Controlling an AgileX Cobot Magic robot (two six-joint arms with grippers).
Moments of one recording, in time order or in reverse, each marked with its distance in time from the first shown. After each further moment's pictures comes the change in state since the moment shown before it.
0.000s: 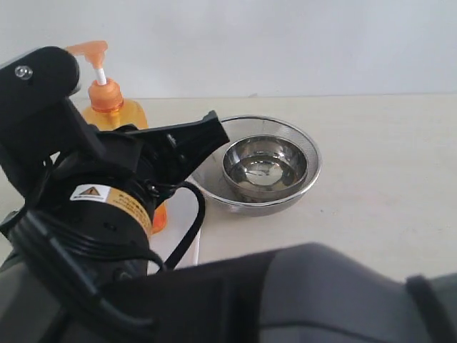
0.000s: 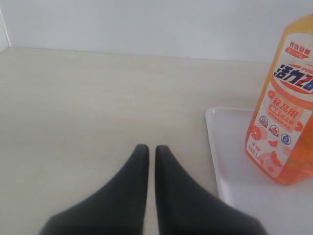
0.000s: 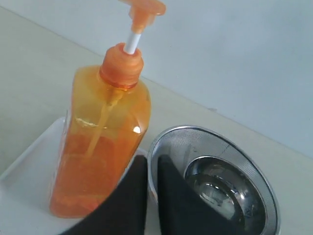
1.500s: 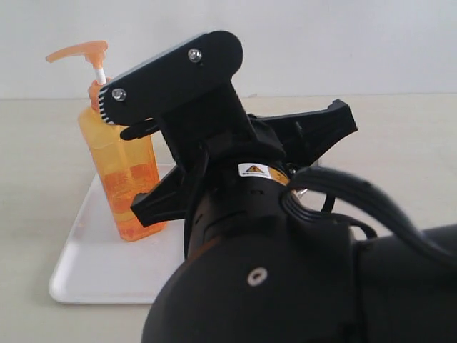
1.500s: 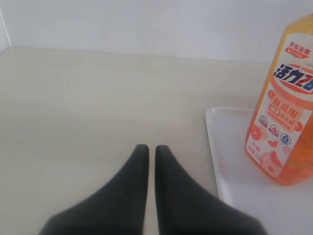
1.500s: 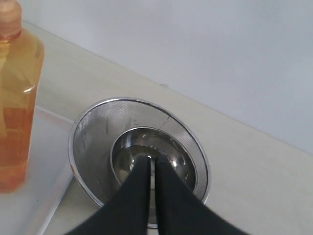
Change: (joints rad) left arm 0.000 0.000 0.000 0.000 0.000 0.000; right arm -0.067 -0.222 0.287 0.010 -0.013 0.024
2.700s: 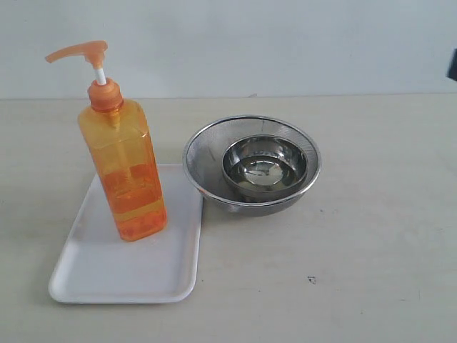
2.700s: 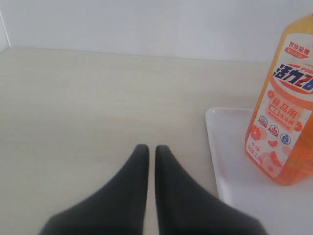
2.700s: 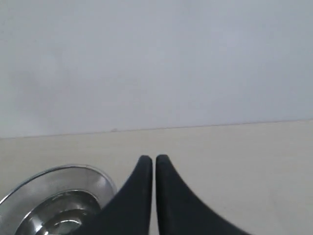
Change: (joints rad) left arm 0.000 0.000 0.000 0.000 0.000 0.000; right arm -1.133 -0.744 0.472 -0.498 1.072 0.470
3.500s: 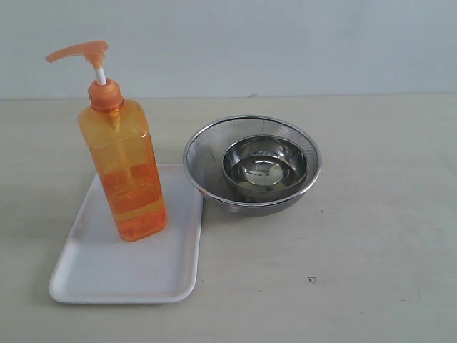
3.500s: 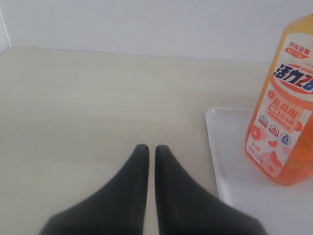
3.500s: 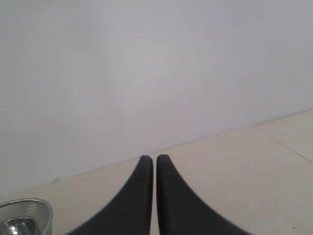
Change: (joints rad) left arm 0.000 0.000 0.000 0.000 0.000 0.000; right arm -0.334 -0.831 0.530 0.000 0.062 0.050
